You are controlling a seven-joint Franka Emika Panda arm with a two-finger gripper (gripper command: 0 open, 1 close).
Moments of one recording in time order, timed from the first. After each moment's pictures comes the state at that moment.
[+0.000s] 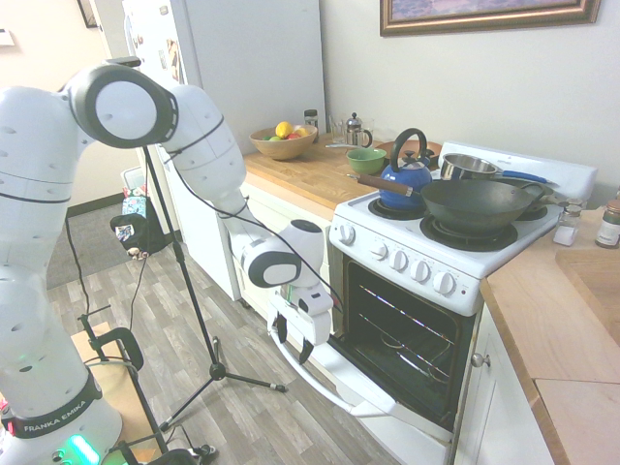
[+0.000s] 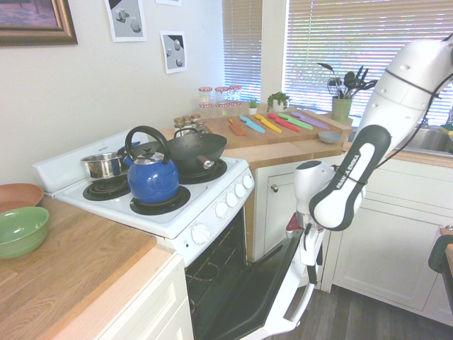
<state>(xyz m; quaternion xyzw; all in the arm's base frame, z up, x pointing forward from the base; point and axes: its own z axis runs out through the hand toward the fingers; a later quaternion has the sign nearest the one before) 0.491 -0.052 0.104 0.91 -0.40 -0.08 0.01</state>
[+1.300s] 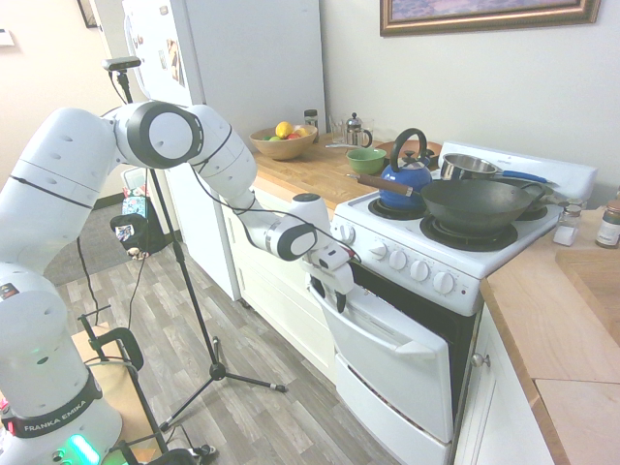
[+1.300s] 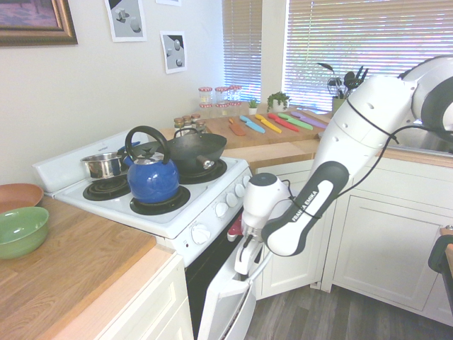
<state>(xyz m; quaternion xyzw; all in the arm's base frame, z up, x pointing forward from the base) 0.644 0.047 0.130 0.91 -0.39 0.10 0.00</state>
